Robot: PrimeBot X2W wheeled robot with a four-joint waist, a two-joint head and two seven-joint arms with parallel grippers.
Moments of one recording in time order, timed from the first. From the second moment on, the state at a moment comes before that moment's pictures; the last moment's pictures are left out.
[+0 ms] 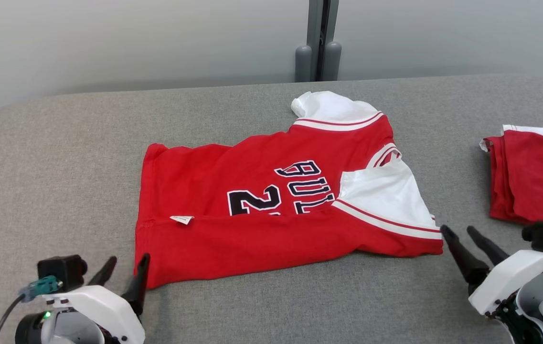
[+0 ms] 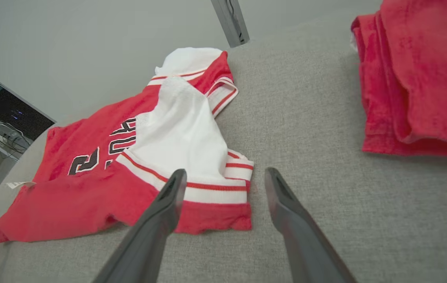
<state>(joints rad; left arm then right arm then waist) -0.16 0.54 -0.61 0.14 -0.98 0.29 -0.04 -0.34 -0.50 0.62 0.46 1.09 0.13 -0.13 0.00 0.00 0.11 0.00</state>
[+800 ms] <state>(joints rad) -0.27 0.48 -0.71 0.29 -1.01 0.25 0.17 -0.49 -0.35 0.59 0.75 1.01 0.13 0.12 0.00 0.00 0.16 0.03</state>
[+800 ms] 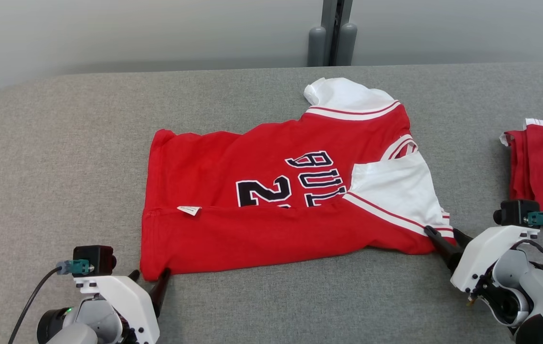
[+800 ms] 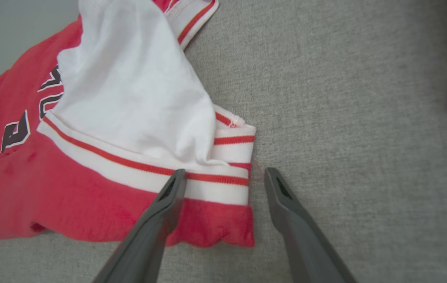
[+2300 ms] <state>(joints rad) -0.12 0.69 -0.78 0.01 -1.01 0.27 0.30 -0.24 -0.54 0.54 0.44 1.13 0.13 0.31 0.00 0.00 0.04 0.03</state>
